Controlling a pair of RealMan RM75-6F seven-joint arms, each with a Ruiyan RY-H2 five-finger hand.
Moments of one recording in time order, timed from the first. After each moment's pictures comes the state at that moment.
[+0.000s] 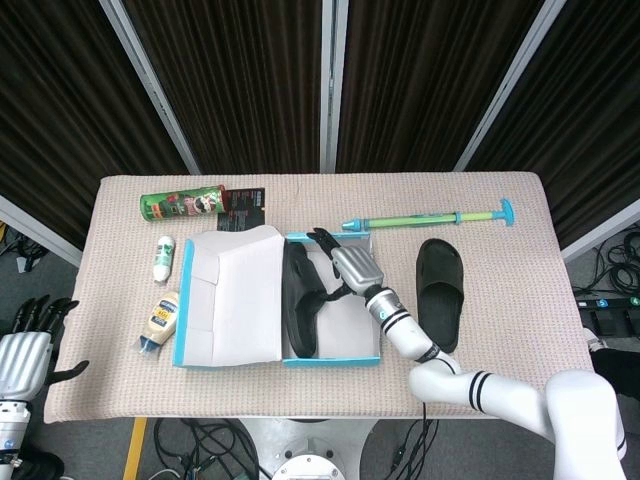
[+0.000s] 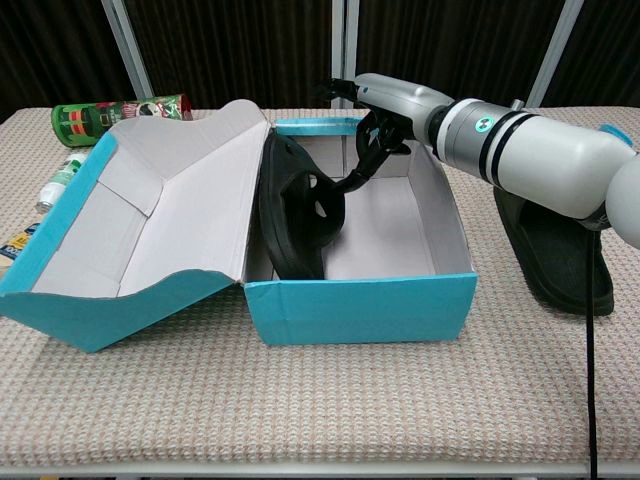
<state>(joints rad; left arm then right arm) -0.07 -1.18 -0.02 -1.51 1.49 1.46 -0.03 0.91 -1.74 0.34 -1.26 -1.07 0.75 -0.01</state>
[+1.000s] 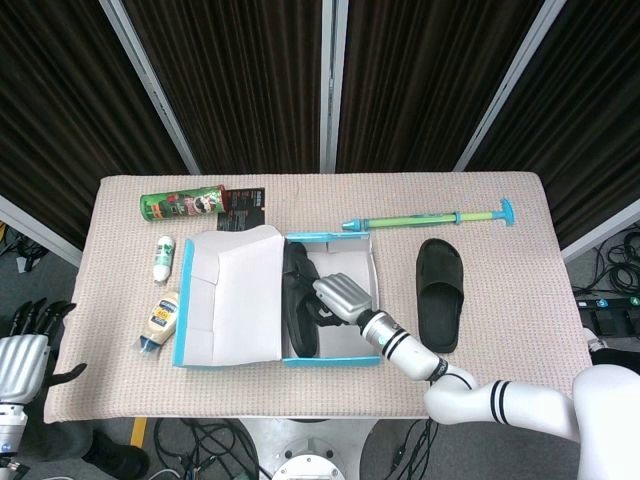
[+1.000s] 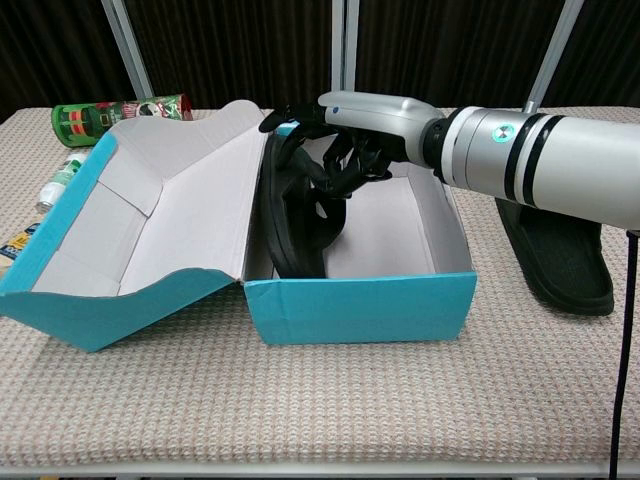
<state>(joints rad) -0.06 -1.17 -0.01 -1.52 1.48 1.46 -0.02 0.91 -1.60 0.25 -1.50 -1.18 0.71 0.06</state>
